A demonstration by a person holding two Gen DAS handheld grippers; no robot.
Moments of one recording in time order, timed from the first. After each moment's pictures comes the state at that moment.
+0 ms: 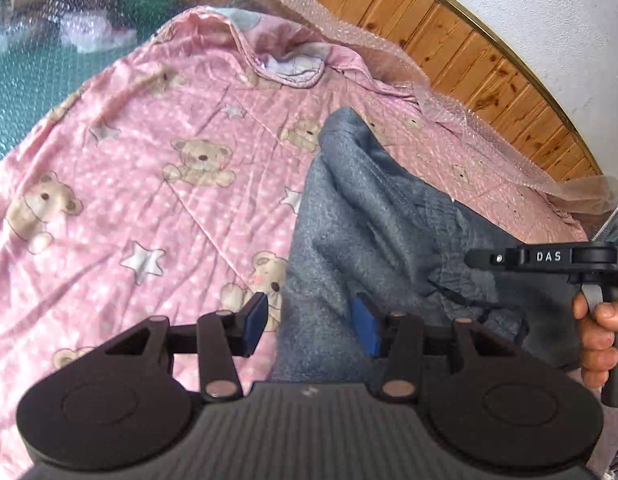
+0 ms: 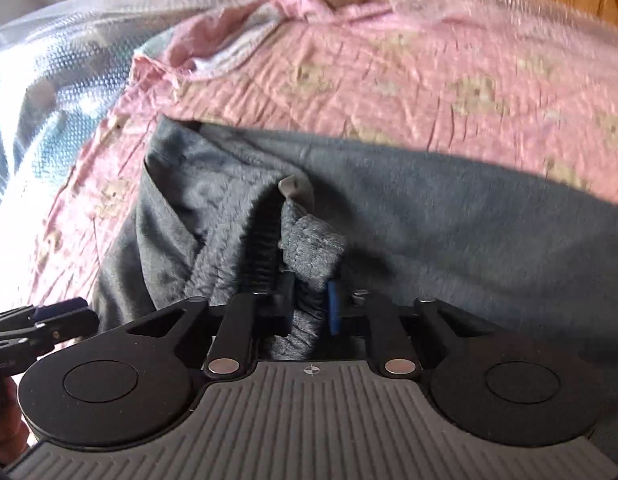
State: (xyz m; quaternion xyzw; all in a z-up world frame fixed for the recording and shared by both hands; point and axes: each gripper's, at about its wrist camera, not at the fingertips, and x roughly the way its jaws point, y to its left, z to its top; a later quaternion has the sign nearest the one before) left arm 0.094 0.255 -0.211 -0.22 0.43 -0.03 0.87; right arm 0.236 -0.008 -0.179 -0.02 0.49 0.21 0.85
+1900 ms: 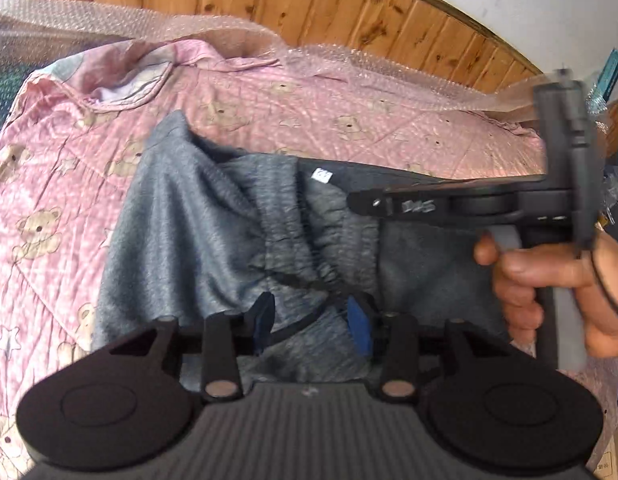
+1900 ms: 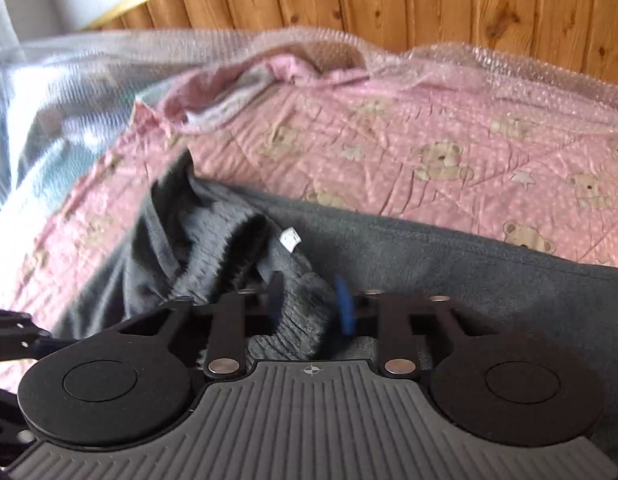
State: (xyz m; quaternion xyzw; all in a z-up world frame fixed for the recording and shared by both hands) left arm 0.121 0.105 -0.190 -0.07 0.45 -0.13 0.88; right arm 0.261 -0.045 -0.190 -0.03 0.44 0.22 0.87
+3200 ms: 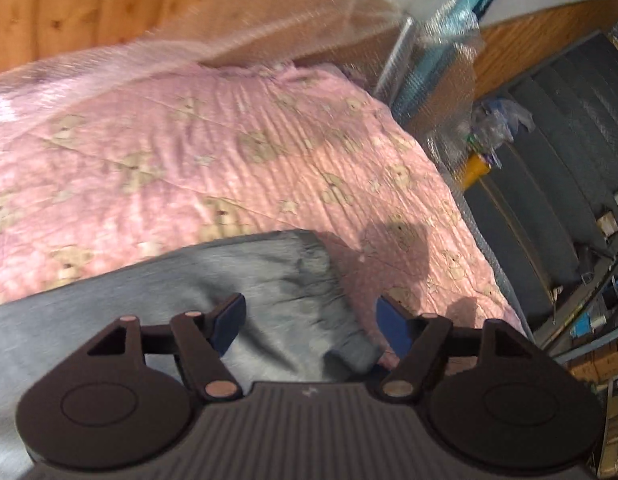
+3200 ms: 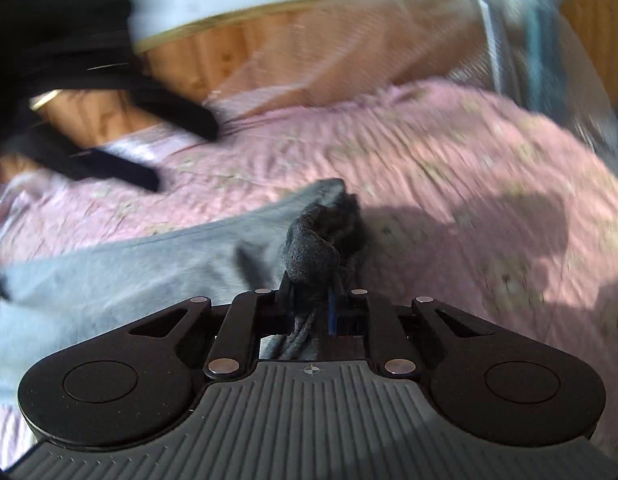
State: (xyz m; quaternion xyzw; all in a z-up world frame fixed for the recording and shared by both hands) left arm 0.287 -0.388 -0.140 -0.06 0.51 -0.32 0.80; right arm 0.129 -0.487 -0.175 0.06 0.31 -0.01 0.95
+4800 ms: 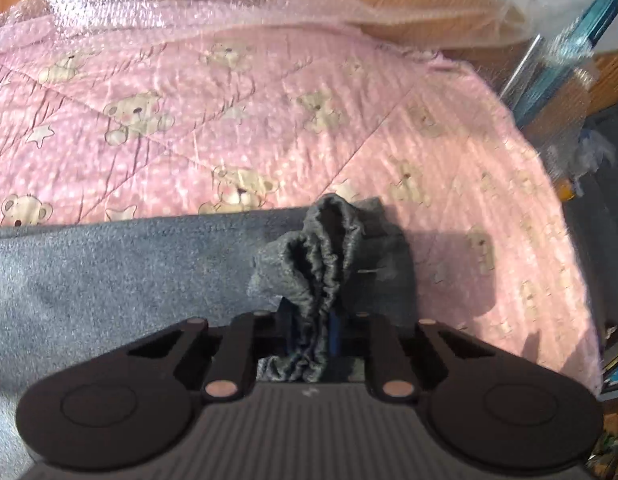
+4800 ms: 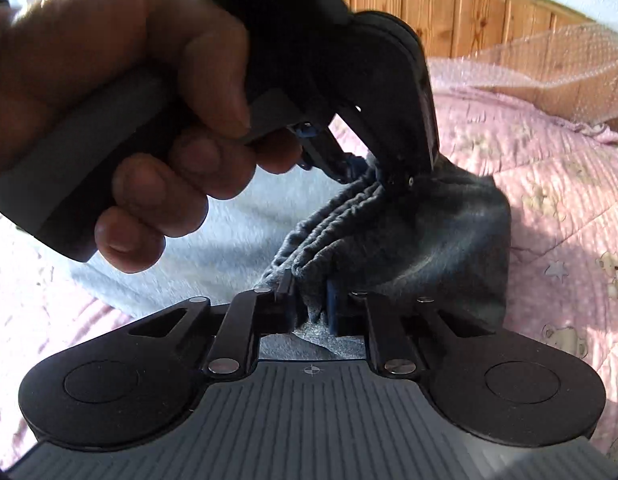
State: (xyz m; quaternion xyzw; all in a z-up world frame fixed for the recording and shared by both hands) left arm 0.273 -0.229 -0.194 -0.18 0.51 -0.19 0.82; right arm 0.130 -0.339 -0.190 -0.05 0.35 0.21 0.91
